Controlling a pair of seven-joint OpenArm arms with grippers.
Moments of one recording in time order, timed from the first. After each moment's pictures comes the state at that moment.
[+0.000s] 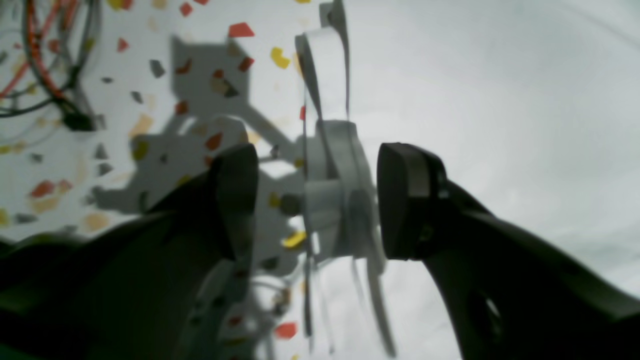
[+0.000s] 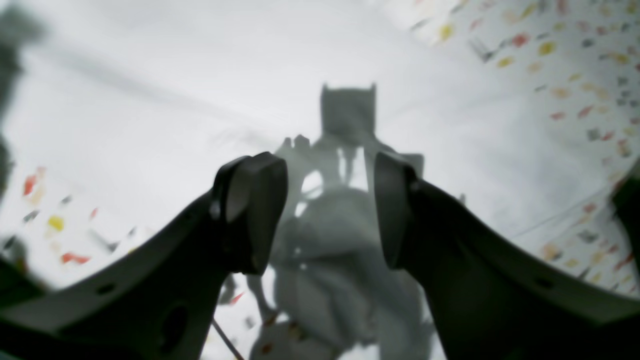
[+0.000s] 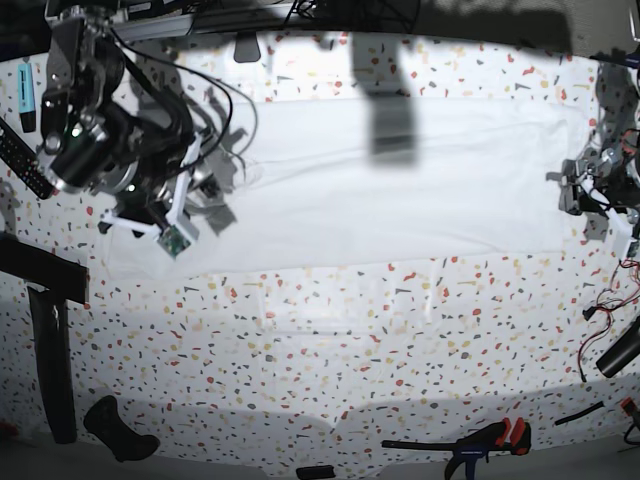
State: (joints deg) left arm 5.4 -32.8 -11.9 88.1 -36.6 -15.6 54.0; right arm -7.4 19.9 6.0 119.7 25.0 35.0 -69.6
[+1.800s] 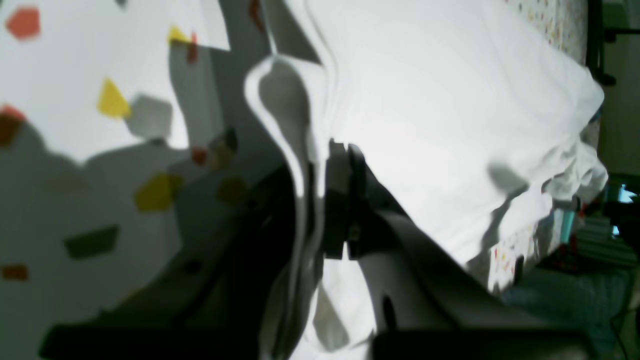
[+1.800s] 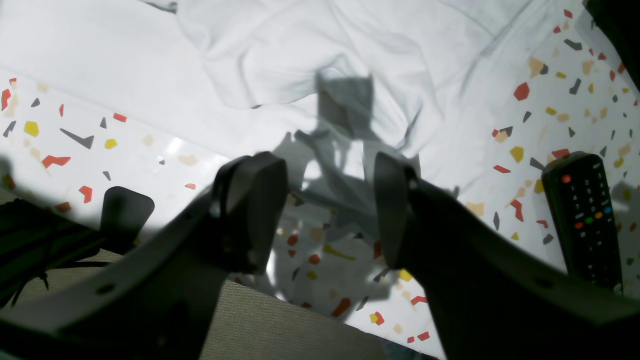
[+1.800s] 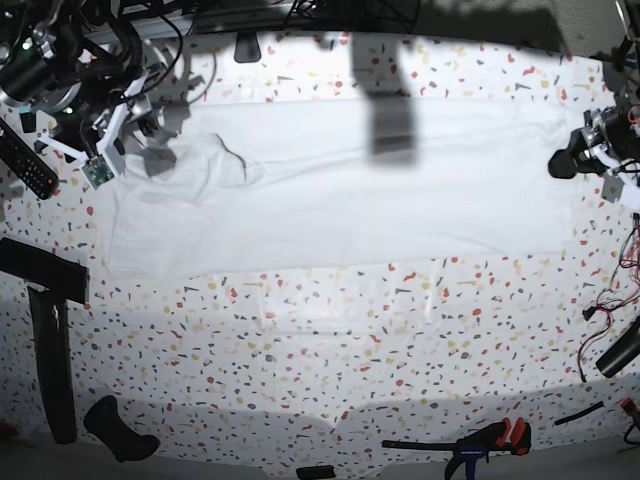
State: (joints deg) left arm 4.8 -28.5 -23.9 62.1 -68.6 -38.1 63.3; right arm -25.2 19.4 25.9 129.3 29.9 35.0 -69.4
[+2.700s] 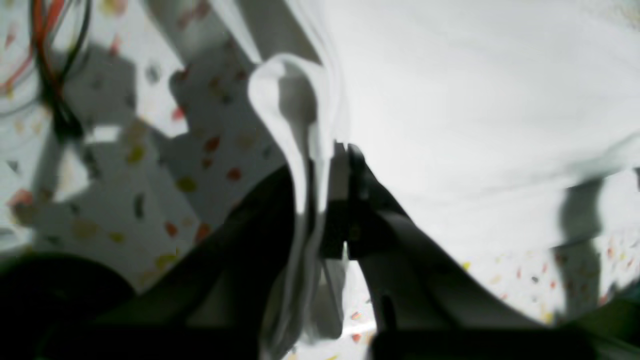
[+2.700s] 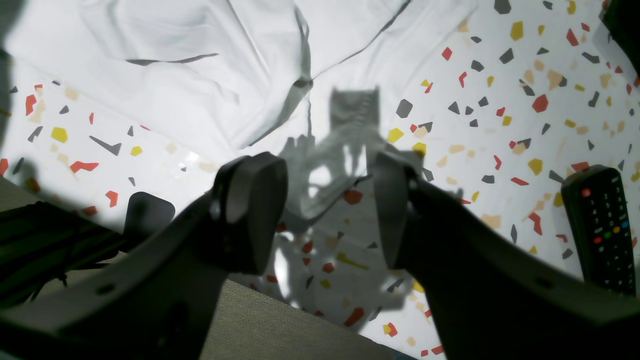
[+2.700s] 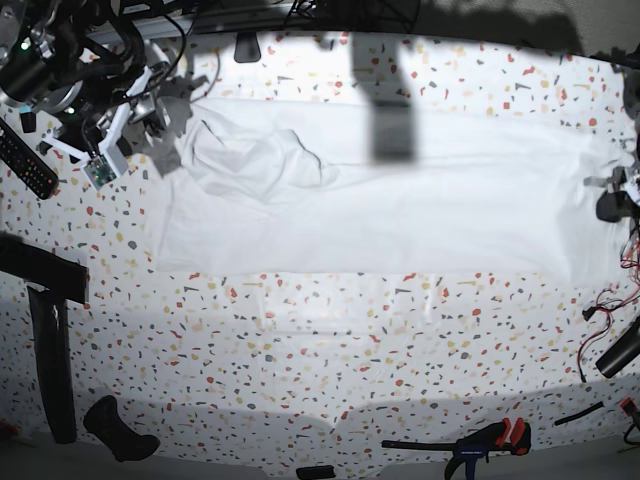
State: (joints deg) left arm 4.0 -35.7 -23.9 84.4 -57.0 -29.9 65.7; right arm -25.2 19.4 25.9 129.3 32.7 35.0 -69.4
